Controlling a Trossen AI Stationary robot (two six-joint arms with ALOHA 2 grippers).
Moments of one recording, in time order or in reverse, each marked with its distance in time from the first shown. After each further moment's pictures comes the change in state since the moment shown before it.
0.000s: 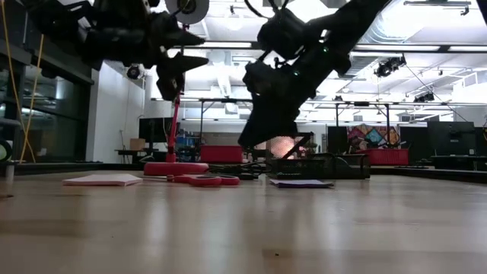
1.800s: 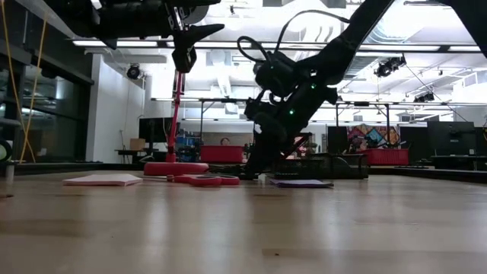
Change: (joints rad) left arm 0.000 0.000 0.152 0.000 -0.037 -0.125; right arm -0.170 0.132 0.000 0.086 -0.006 -0.268
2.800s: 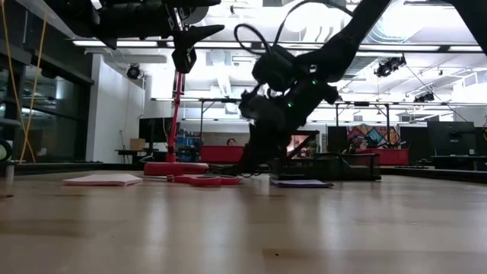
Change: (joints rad) left arm 0.000 0.000 0.000 -0.003 -0.003 0.001; right arm 0.064 0.001 0.000 0.038 -0.120 0.138
